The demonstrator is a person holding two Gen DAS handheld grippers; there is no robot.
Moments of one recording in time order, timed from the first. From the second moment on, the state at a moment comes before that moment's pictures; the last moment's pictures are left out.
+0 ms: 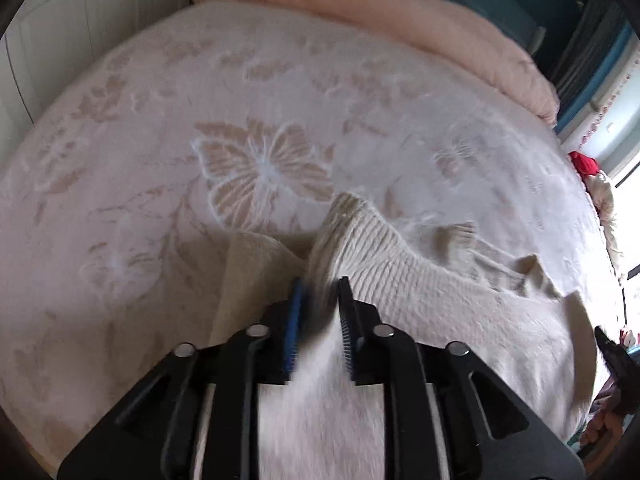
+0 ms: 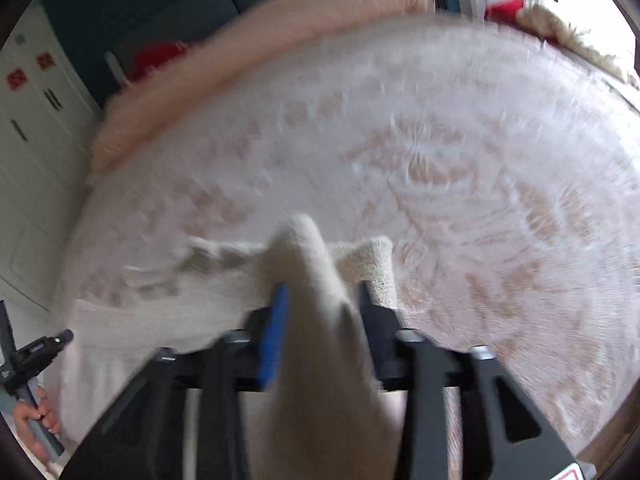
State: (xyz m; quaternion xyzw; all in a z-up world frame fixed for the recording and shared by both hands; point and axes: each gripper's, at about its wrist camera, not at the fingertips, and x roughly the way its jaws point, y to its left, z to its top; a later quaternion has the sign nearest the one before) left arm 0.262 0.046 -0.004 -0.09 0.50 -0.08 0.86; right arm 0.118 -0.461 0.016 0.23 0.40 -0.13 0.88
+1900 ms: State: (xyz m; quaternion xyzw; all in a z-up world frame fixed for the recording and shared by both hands) left arm 0.114 0.119 -0.048 -0.22 0.53 -0.01 0.82; right arm -0.018 -0.440 -0.047 0.36 0.47 -0.12 0.80
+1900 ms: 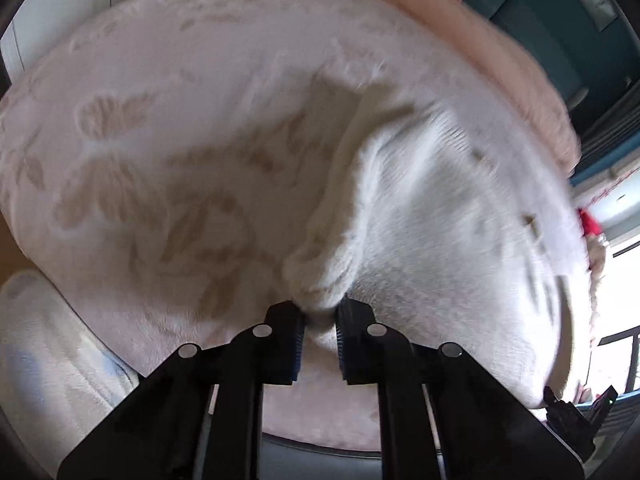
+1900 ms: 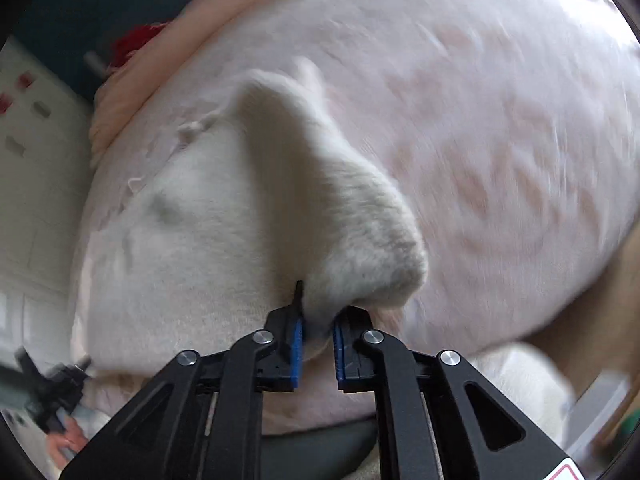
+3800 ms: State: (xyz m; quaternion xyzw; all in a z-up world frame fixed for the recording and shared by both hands) left arm 0.133 0.133 -0.032 -0.28 0.51 -0.03 0.81; right arm 0.180 -0.259 0.003 0.15 0.48 0.05 0.86
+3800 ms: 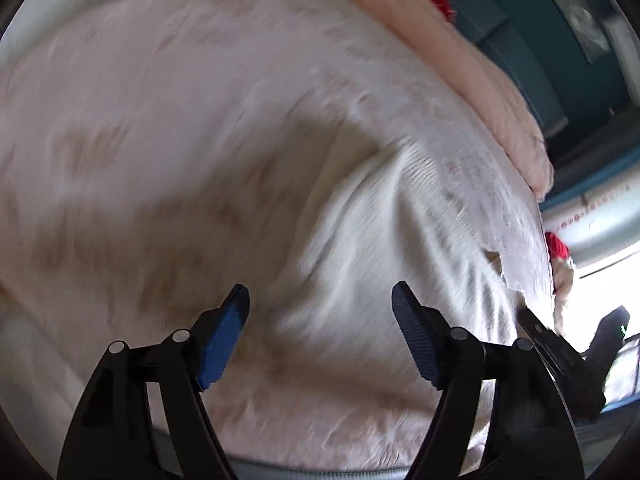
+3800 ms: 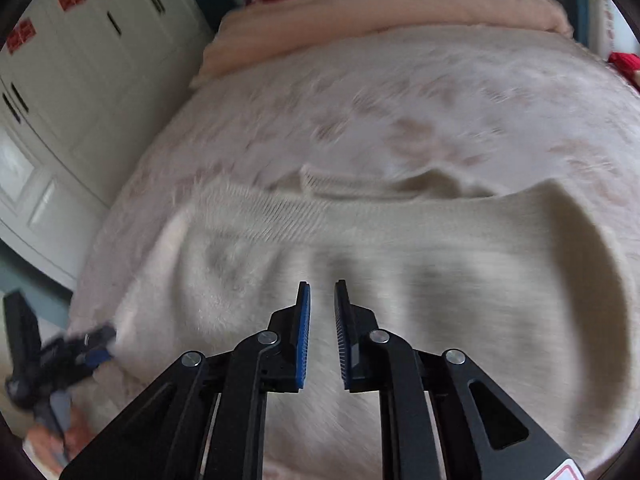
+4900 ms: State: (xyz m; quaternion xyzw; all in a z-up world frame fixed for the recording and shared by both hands) left arm 0.146 -0.024 0.101 -0.19 0.40 -0.20 0.87; right arm 0.113 -0.324 0.004 0.28 0.46 0.01 0.84
